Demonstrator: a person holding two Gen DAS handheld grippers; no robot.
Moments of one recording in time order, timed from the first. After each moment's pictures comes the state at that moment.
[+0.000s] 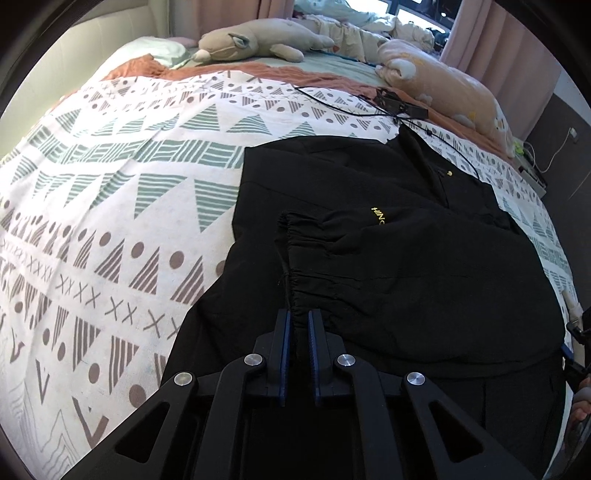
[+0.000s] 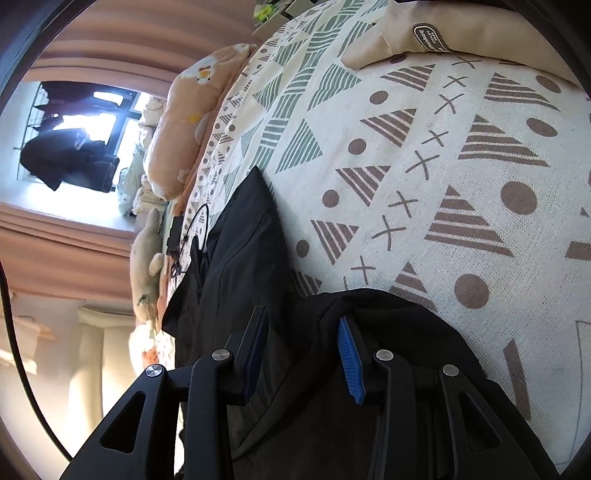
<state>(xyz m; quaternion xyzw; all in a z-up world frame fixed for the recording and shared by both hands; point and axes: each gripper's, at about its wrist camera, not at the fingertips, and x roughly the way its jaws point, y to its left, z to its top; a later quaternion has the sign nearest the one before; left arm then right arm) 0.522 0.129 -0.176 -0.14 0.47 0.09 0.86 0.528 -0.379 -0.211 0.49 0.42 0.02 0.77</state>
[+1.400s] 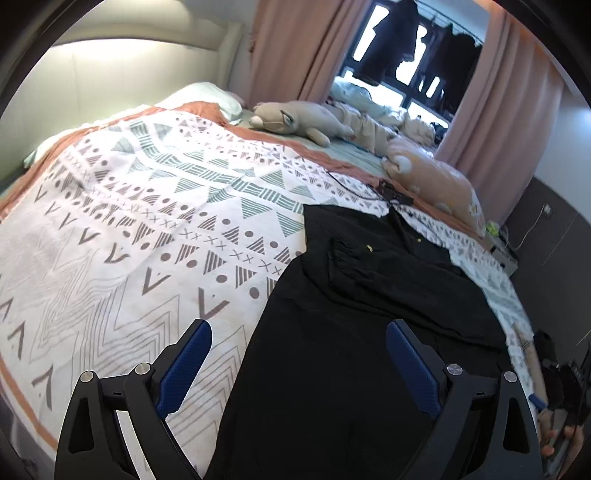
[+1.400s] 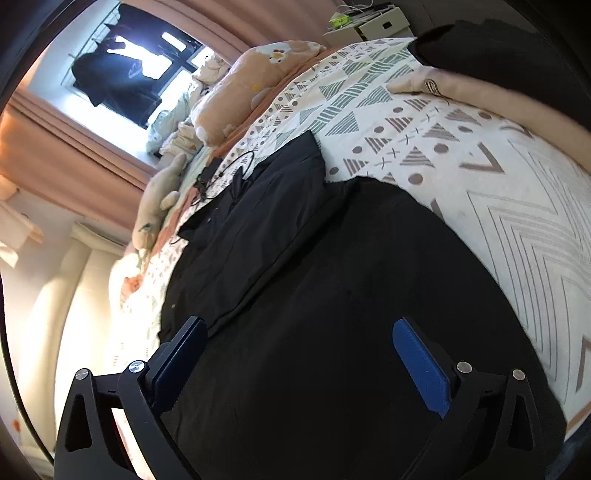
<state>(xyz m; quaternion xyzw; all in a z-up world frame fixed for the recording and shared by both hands) 0.284 0.153 -0.104 -0.23 0.31 0.12 0.91 0.366 -0.324 -0.143 0.37 0.41 0.07 0.83</state>
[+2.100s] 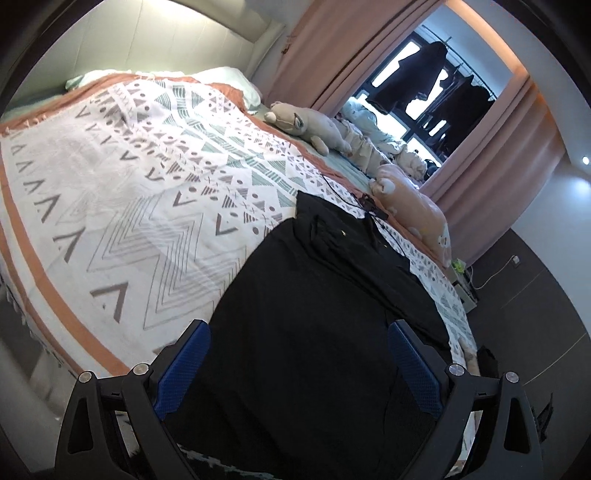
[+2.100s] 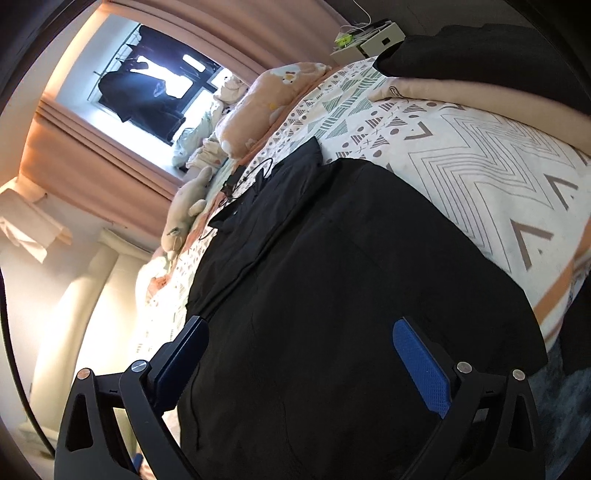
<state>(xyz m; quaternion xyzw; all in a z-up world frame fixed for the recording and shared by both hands) 0.159 0.119 -0.116 -0.35 0.27 0.10 0.89 0.238 -0.326 -0.138 0.38 0.37 0.08 0.84</state>
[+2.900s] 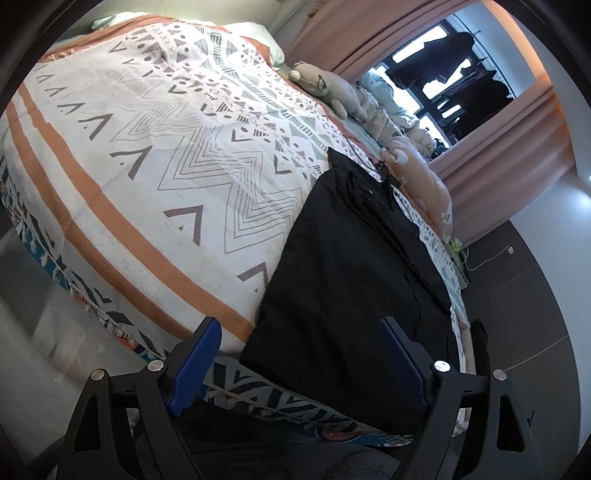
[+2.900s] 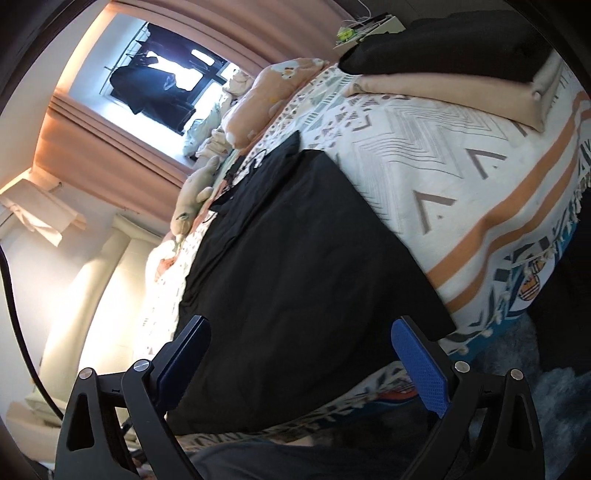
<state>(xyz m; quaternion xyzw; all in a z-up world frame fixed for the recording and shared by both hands) 0.099 0.165 -0.169 -0.40 0.34 0.06 0.85 0.178 -0.408 -0.181 0.38 0.38 0.12 0.84</state>
